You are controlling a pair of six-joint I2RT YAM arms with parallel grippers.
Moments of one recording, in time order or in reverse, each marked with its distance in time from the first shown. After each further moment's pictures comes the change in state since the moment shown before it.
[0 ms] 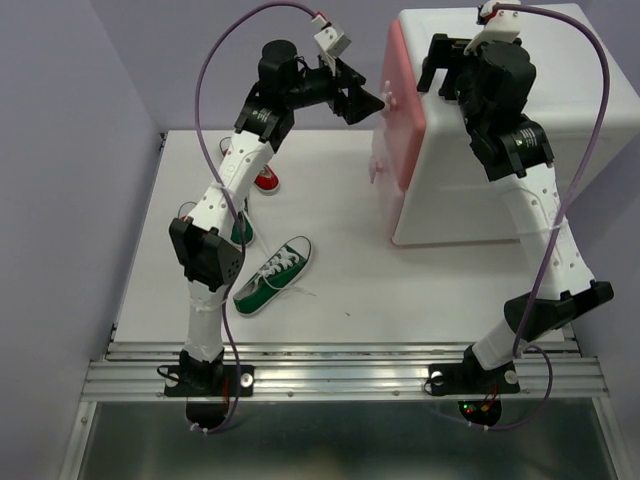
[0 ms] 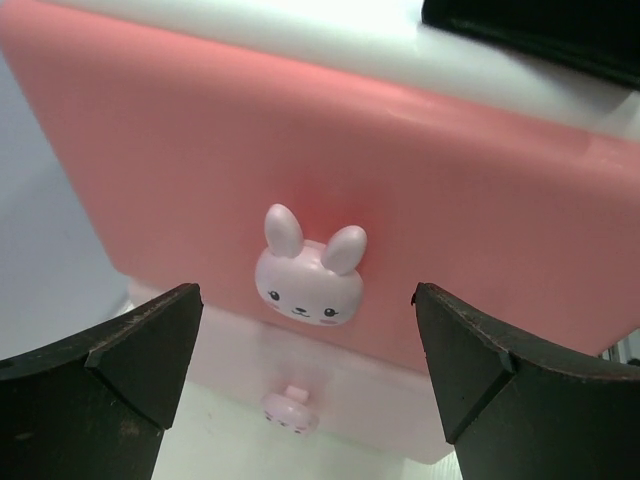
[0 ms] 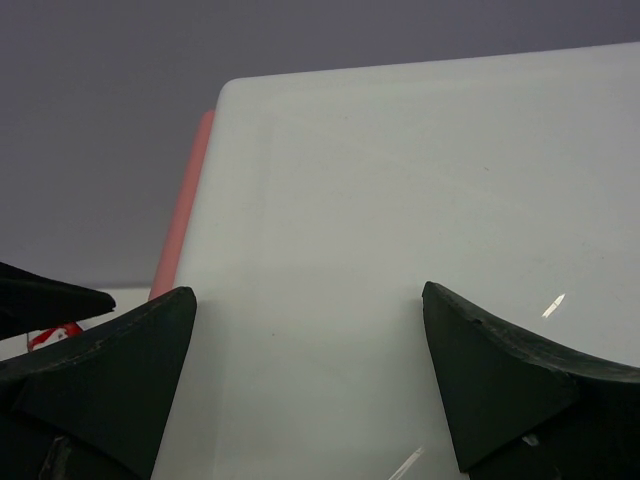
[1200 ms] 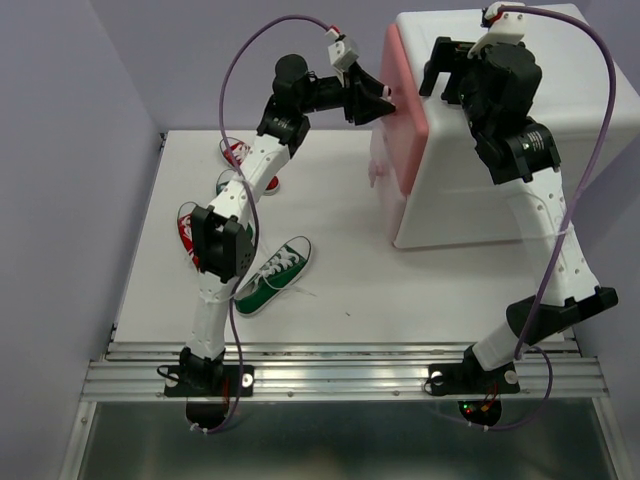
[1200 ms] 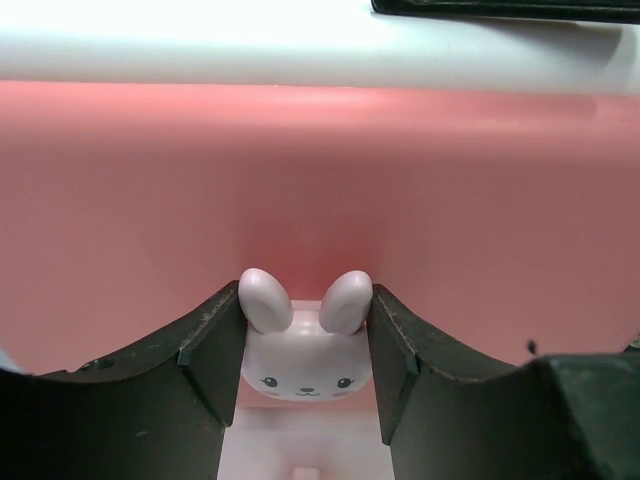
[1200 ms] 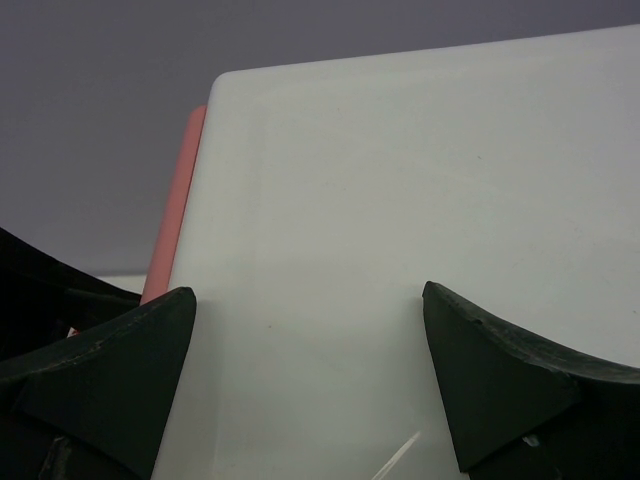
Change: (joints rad) left arm -0.014 0.161 0.001 0.414 0.242 -0.150; right arm 0.000 -0.023 0.008 -0.063 -0.011 0.026
